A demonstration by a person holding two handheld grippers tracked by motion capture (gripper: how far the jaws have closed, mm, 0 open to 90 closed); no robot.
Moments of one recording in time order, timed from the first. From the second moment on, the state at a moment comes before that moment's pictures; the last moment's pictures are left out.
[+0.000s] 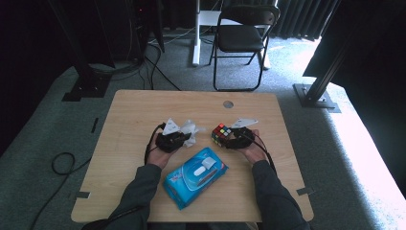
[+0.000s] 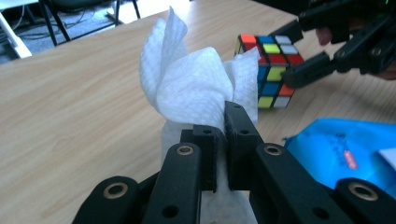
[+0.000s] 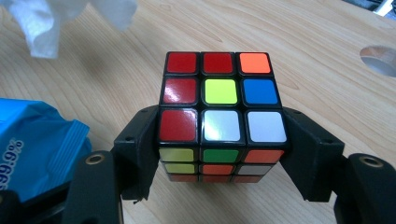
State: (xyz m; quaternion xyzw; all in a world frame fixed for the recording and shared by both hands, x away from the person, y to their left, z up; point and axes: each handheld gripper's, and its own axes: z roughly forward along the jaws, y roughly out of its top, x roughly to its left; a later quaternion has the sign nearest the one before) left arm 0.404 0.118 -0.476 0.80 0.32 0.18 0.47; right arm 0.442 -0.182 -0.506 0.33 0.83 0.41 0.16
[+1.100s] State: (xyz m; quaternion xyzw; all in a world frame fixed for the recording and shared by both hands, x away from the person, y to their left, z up) left arm 0.428 0.059 -0.461 0.82 0.30 0.16 0.47; right arm 0.435 -0.164 -0.493 0.30 0.84 0.42 0.16
